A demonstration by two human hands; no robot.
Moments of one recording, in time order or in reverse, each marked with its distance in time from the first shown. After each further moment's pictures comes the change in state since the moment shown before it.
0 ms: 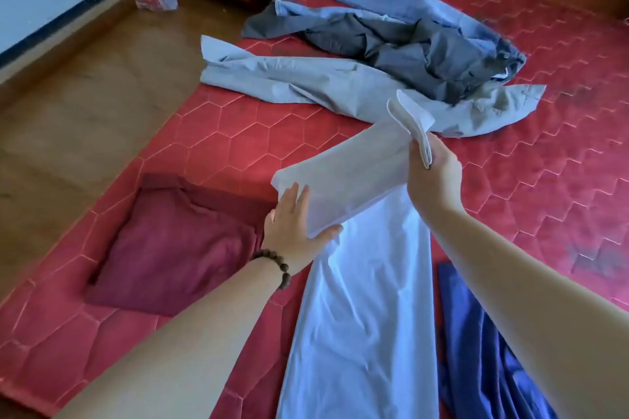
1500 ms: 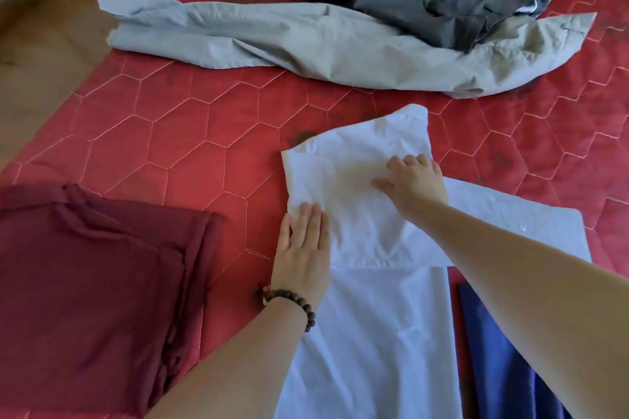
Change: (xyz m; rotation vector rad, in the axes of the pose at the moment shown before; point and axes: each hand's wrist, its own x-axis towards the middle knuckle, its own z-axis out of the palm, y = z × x) left_hand 0.082 -0.021 0.168 0.646 0.037 0.214; right_hand 0.063 0.216 0.103 -0.759 -0.482 -0.069
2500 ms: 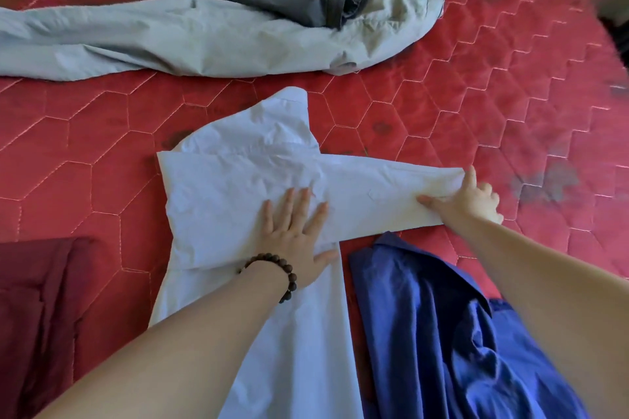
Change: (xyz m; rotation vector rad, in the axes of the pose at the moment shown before) left_hand 0.048 0.127 0.013 0.086 -0.222 0.273; right_hand -0.109 0.233 0.004 0.293 -0.084 0.941
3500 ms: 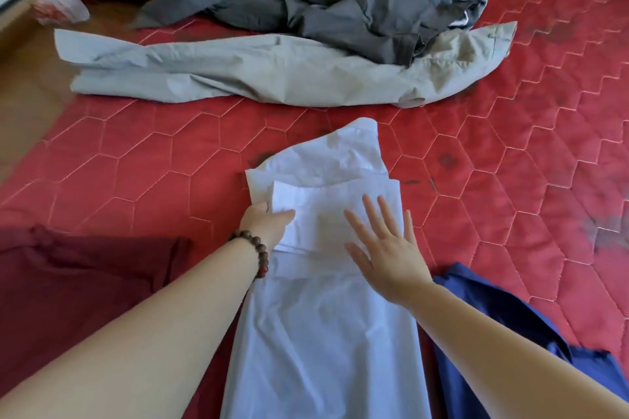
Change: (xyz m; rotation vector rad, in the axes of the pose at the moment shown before) left_hand -0.036 -0.133 -0.071 -1.315 0.185 -0.809; right_hand -0.166 -0.113 0.070 -0.232 -0.032 -1.057
